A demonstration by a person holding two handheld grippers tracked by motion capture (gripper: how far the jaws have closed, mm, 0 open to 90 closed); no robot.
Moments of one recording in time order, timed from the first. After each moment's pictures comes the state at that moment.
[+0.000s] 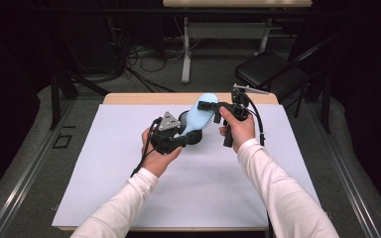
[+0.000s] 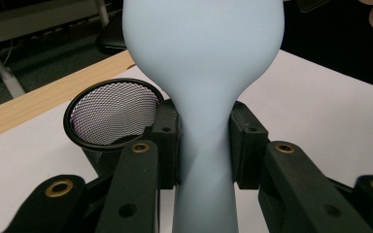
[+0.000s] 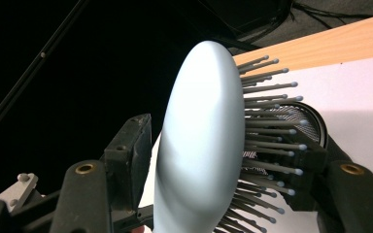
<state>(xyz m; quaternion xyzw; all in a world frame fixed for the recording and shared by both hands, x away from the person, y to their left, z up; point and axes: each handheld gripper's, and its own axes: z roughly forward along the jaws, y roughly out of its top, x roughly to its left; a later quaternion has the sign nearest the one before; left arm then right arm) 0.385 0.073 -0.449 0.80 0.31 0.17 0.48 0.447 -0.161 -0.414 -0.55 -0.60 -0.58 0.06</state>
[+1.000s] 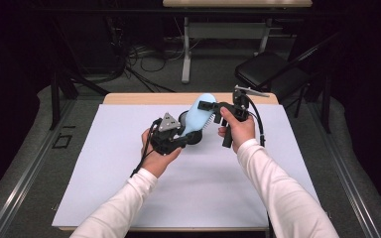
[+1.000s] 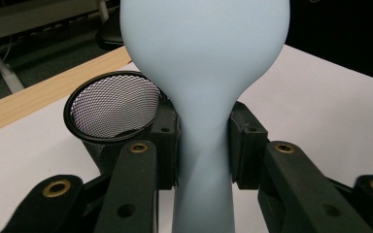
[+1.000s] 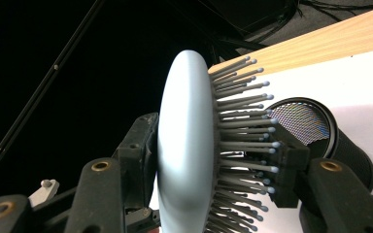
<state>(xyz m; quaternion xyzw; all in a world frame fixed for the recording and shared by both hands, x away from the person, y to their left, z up) 0.386 0.075 -0.454 0.80 0.31 0.17 0.48 0.447 -0.162 -0.419 -0.56 -0.58 -0.59 0.09</state>
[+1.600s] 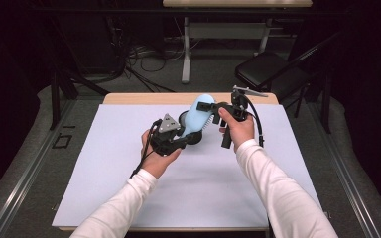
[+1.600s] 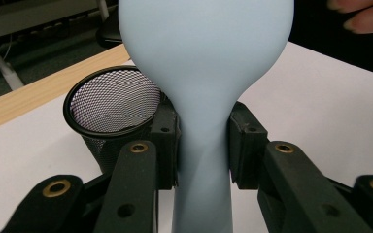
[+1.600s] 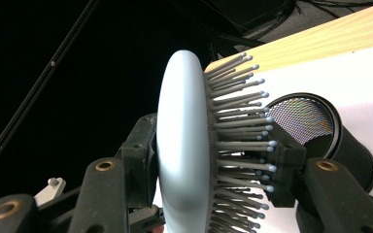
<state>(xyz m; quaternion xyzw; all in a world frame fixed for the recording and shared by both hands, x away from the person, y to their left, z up) 0.386 0.076 -0.458 0.80 0.31 0.17 0.48 0.445 -0.158 -0.417 -0.56 -0.58 -0.58 0.09</state>
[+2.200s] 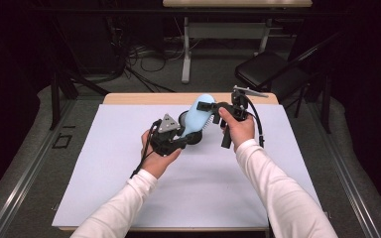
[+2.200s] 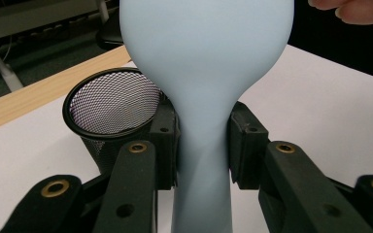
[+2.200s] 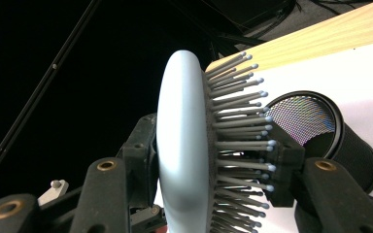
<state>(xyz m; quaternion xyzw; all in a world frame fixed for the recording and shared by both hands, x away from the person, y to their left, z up) 0.385 0.076 -0.458 0.80 0.31 0.17 0.48 0.445 -0.158 -0.417 -0.57 -0.58 -0.58 0.09</state>
